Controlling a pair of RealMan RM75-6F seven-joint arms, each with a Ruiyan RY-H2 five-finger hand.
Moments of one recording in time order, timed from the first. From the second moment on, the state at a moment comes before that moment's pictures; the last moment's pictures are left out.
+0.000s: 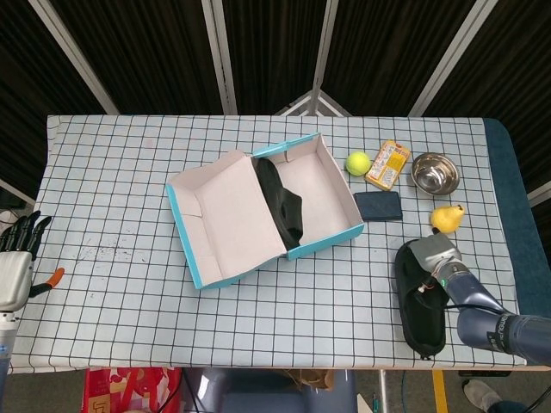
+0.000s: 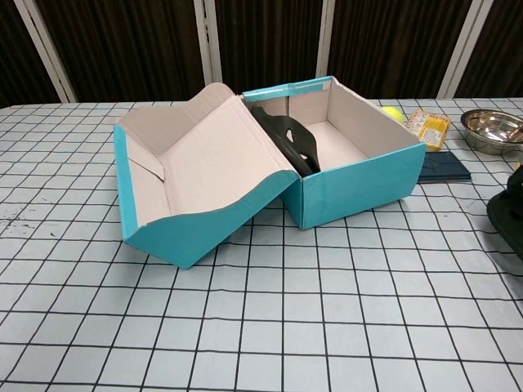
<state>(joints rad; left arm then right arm) -0.18 -1.26 -0.11 -1.41 1.42 1.44 0.02 1.21 -1.06 -0.39 -1.68 -0.37 0.60 -0.57</state>
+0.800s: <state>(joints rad) -0.18 -1.26 -0.11 -1.40 1.42 1.45 0.02 1.20 -0.79 -0.10 -1.79 -0.55 0.51 -0.21</state>
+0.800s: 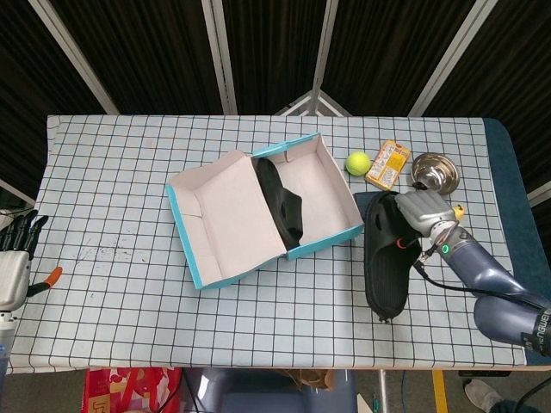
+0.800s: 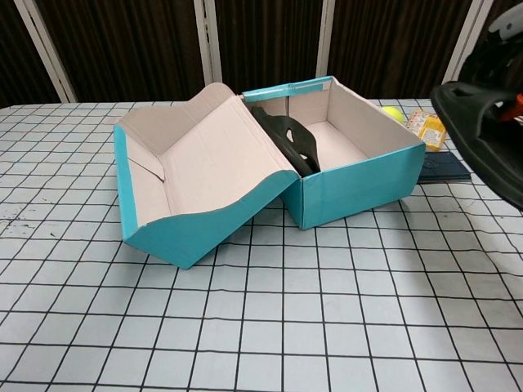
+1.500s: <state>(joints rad) -0.17 -1.28 -0.12 -1.38 1.37 1.43 0.09 0.95 -1.08 0.36 -1.49 -1.45 0.51 0.67</state>
